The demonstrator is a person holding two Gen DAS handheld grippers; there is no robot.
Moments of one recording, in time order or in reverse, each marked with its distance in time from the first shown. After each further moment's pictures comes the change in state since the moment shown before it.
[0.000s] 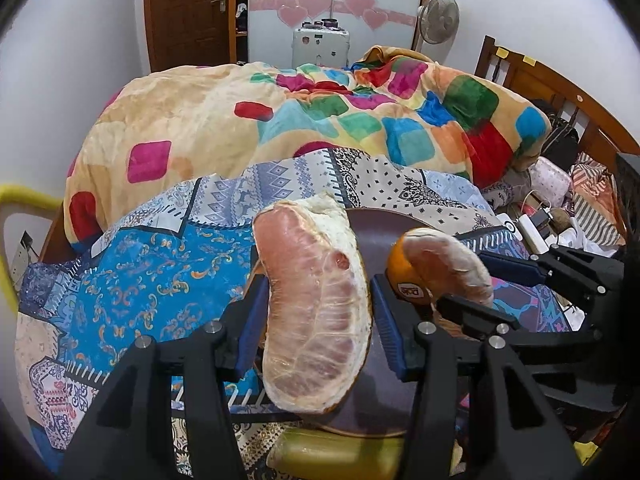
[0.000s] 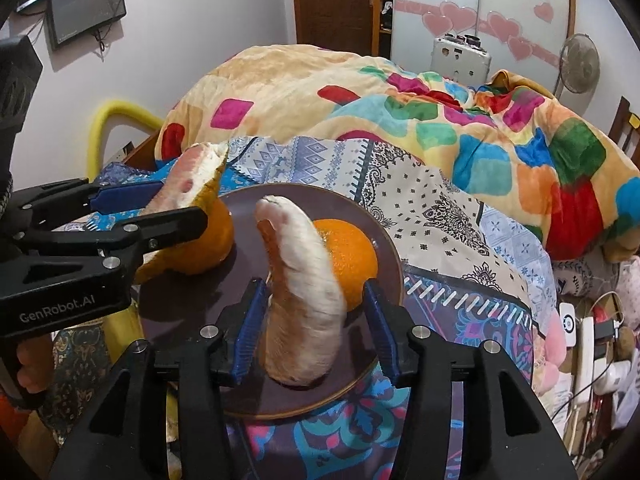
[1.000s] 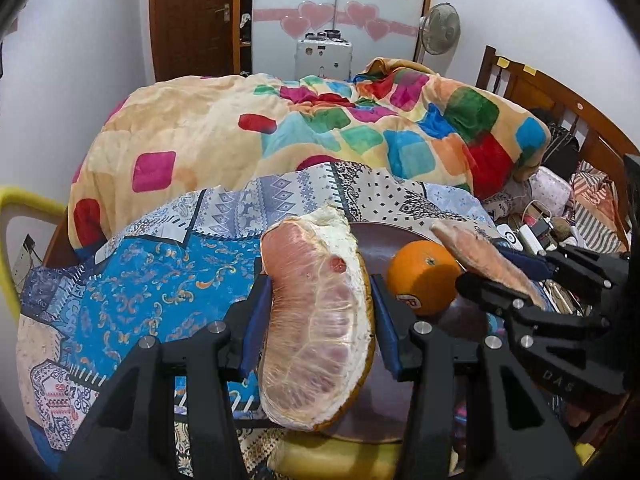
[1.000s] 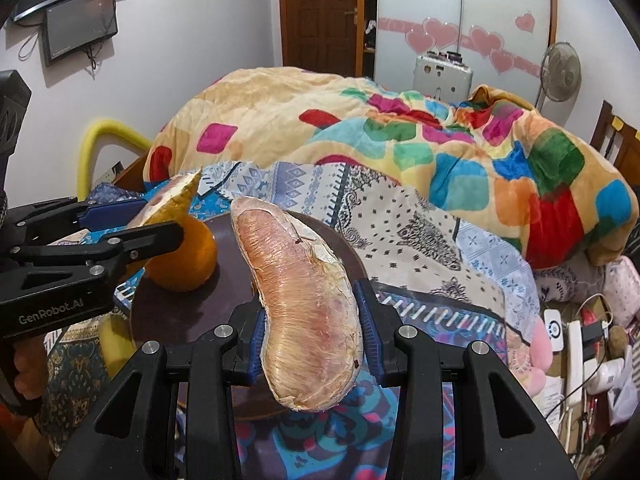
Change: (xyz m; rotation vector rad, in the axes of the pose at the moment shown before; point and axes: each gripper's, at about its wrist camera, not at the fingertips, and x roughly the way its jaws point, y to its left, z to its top) left arm -0.003 0.000 0.004 -0.010 -0.044 0.015; right arm -0.011 -0.011 0.002 0.021 -0.070 -0.049
